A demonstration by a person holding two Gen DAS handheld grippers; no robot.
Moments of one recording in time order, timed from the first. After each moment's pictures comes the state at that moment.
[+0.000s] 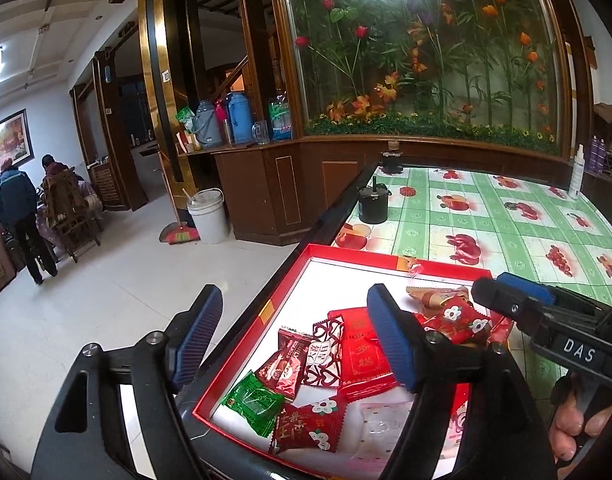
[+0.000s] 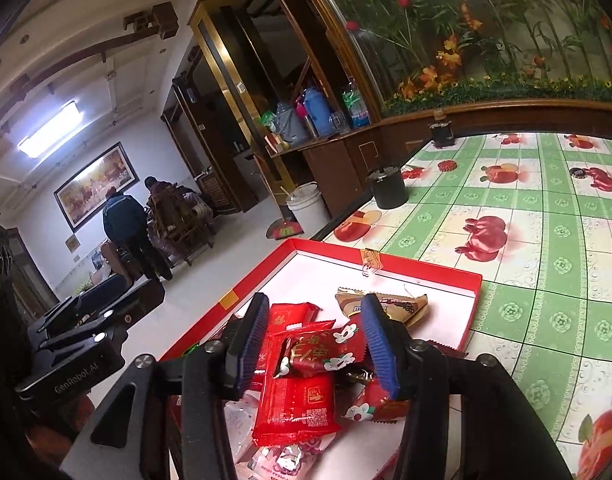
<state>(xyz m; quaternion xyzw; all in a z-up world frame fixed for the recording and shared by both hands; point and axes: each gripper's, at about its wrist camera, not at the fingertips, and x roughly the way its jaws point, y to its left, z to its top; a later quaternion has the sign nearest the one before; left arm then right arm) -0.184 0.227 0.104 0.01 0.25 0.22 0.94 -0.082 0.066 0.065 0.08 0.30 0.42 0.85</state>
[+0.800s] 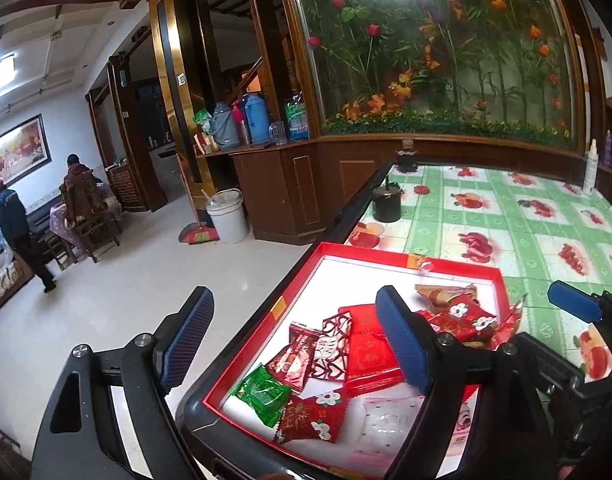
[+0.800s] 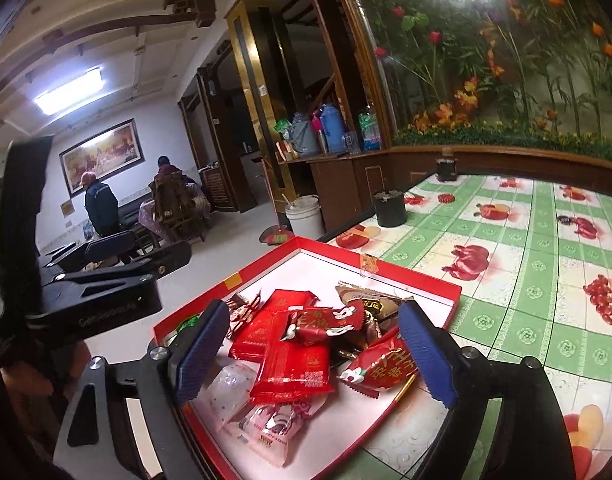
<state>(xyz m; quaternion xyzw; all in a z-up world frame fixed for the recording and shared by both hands) -0.189 0.212 0.105 0.02 0.25 0.26 0.93 -0.132 0.048 0.071 0.01 0.22 0.42 0.88</state>
